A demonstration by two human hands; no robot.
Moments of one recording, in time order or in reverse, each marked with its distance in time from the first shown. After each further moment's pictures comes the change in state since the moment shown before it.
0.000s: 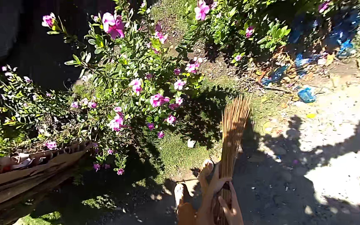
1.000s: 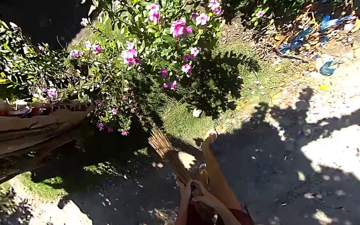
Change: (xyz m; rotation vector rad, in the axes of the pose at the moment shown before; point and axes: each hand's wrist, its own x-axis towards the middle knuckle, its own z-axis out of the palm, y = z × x) left_hand -0.190 -0.238 -0.096 -0.286 0.746 -0.095; right_hand -0.111 0.168 0.079 -0.048 -0.840 0.464
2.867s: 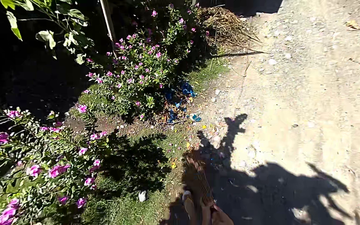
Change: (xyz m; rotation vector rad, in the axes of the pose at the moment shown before) left_hand -0.177 0.034 0.348 0.549 -0.691 0.079; right_hand -0.199 0.006 -0.240 0.104 0.996 -0.252
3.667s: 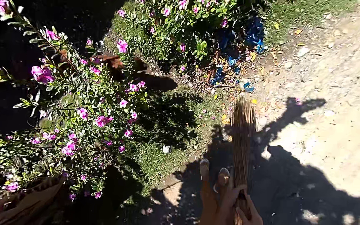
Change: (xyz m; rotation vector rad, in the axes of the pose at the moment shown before) left_hand 0.054 0.045 -0.030 -0.124 -0.243 0.107; right_hand -0.032 -0.097 -0.005 -0.131 0.017 -0.148
